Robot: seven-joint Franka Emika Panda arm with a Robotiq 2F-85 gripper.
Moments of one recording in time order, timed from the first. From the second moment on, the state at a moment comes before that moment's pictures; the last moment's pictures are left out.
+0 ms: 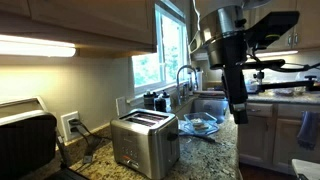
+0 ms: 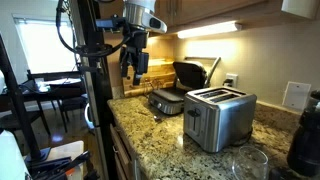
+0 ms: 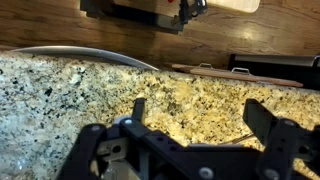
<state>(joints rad) 0.12 -0.53 0.02 -2.51 0.15 1.82 -0.08</state>
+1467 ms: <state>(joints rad) 0.11 -0.47 0.02 -2.49 0.14 1.90 -0.08</state>
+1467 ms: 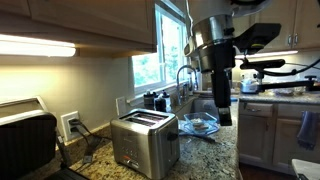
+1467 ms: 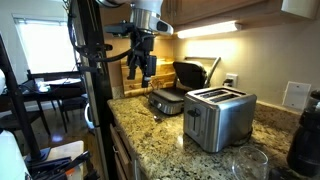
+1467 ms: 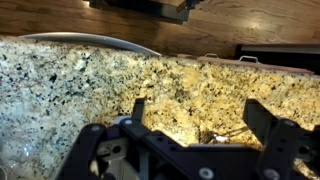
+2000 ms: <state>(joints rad) 0.06 -0.34 0.02 -2.47 0.01 2.20 -0.03</state>
